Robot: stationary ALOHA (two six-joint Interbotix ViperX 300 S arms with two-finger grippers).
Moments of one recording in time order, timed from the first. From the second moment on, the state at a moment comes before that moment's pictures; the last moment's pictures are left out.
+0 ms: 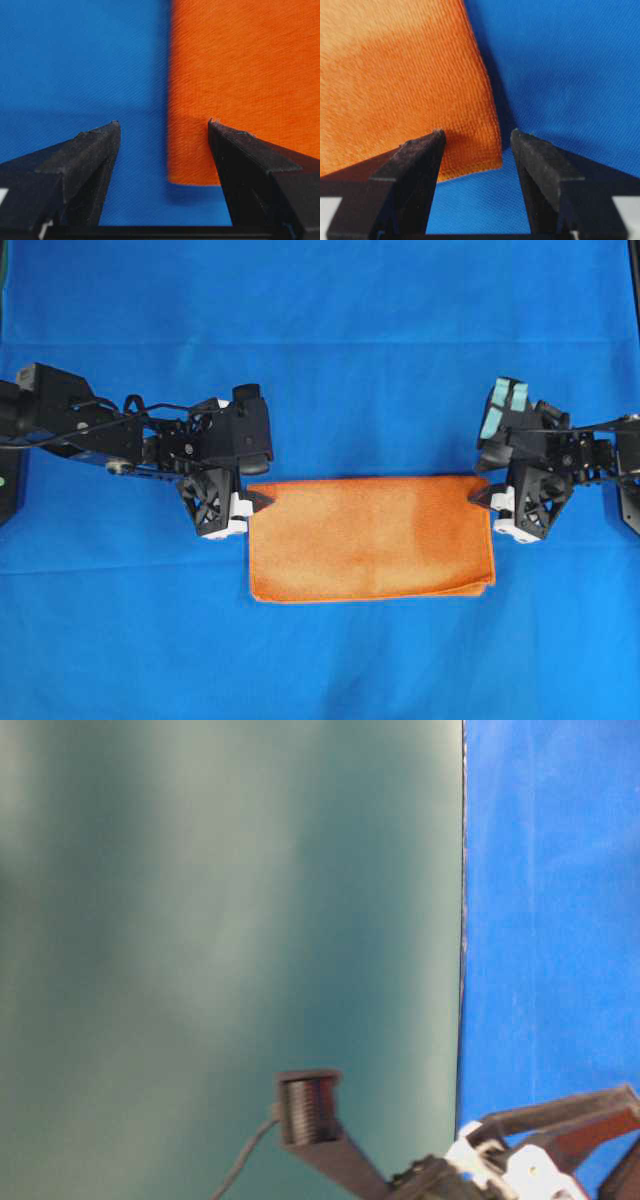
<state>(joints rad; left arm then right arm) 0.02 0.12 0.77 -0.03 0.02 -0.10 0.01 -0.25 1.10 -0.12 0.16 0.44</state>
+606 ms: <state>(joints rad) 0.03 0.14 0.76 -0.02 0.06 -0.11 0.00 -0.24 1.11 -0.12 0.15 0.44</state>
